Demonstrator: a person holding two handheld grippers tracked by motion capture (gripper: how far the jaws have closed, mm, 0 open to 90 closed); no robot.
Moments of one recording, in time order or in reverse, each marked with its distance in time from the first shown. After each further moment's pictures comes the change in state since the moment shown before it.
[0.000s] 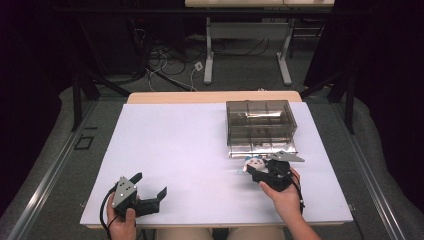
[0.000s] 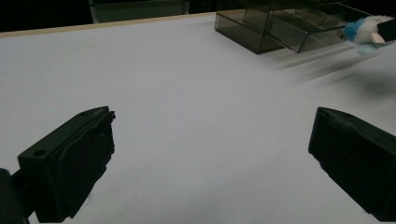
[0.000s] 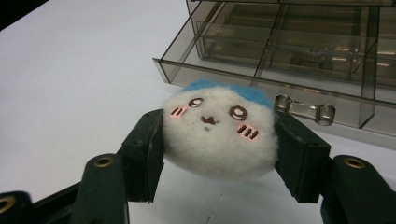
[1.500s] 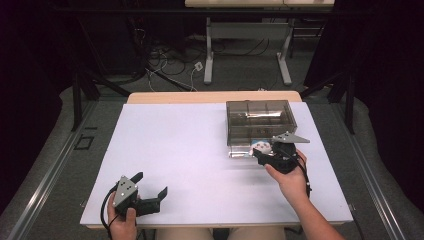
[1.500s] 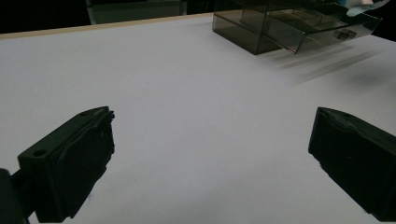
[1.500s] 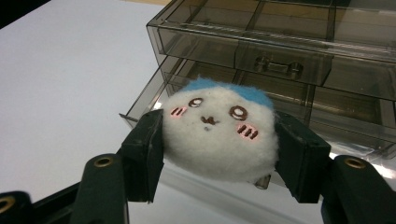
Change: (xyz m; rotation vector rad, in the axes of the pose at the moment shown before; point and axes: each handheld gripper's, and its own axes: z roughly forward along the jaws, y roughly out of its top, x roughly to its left) left arm 0.000 0.001 0.002 -0.001 -0.010 0.007; right arm -0.017 0.047 -0.003 -0.017 -0.062 -0.057
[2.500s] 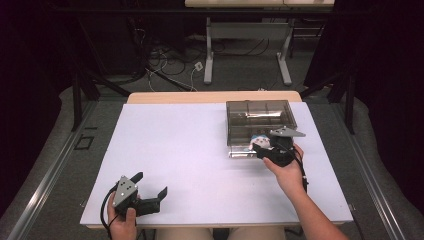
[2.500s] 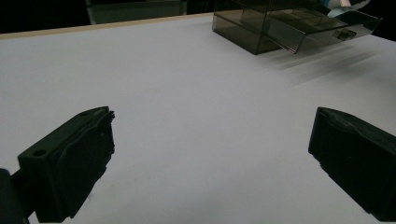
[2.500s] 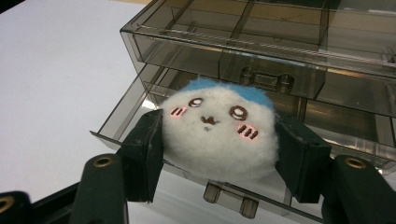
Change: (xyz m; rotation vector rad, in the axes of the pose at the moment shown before) left arm 0.000 0.000 0.000 0.000 0.000 -0.001; right arm -0.009 0.007 0.021 0.008 -0.031 -0.002
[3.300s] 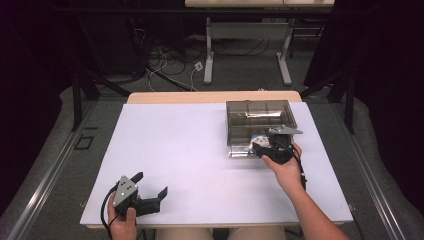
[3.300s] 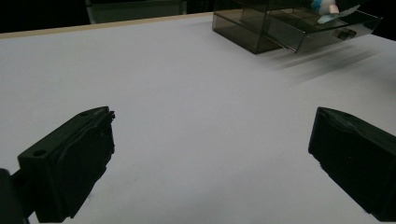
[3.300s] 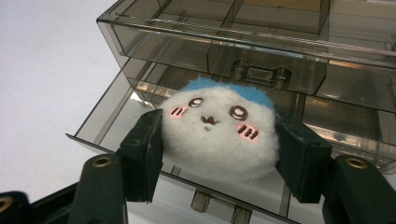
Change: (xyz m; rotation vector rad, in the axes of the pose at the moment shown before) left arm 0.000 0.000 0.001 0.002 0.000 0.005; right arm -0.006 -0.001 0.014 0.031 -0.017 0.012
